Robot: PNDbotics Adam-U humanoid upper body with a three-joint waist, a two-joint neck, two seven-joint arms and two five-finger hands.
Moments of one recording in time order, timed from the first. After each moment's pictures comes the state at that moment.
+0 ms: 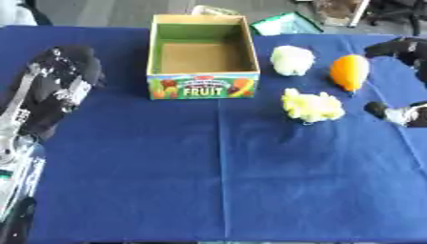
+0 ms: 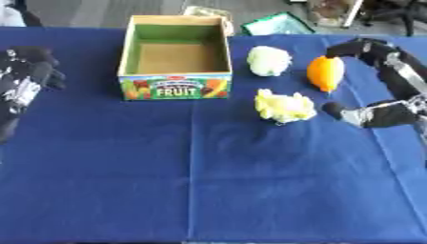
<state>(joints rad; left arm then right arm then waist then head) -0.23 0.33 0.03 -1.91 0.16 0.07 -0.11 -0.56 -0.54 0.08 -1.36 0.01 -0.66 0.48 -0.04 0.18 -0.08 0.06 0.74</state>
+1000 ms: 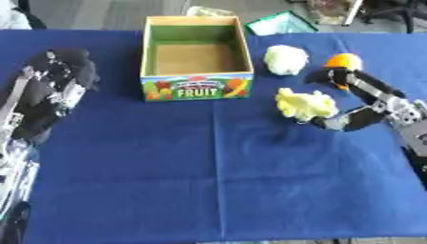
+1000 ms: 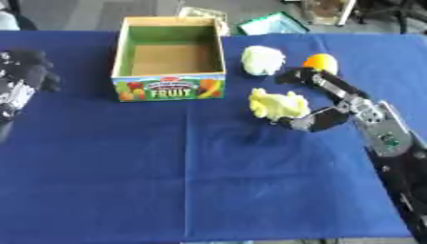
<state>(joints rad) -0.23 0.33 0.03 -1.91 0.16 0.07 -0.12 -0.76 -0.37 0.13 -0.92 0.36 -0.70 0.46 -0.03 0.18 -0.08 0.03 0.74</state>
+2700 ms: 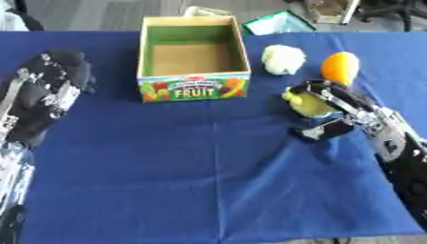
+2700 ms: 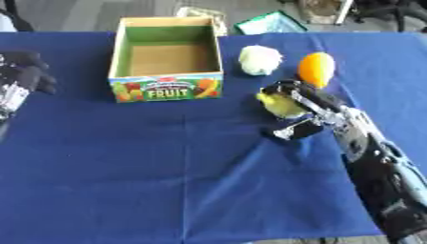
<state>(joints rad) -0.23 0.33 0.03 -1.91 0.17 0.07 -0.12 -0.80 -0.32 0.05 -0.76 0.82 -0.78 0.08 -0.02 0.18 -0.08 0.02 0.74</state>
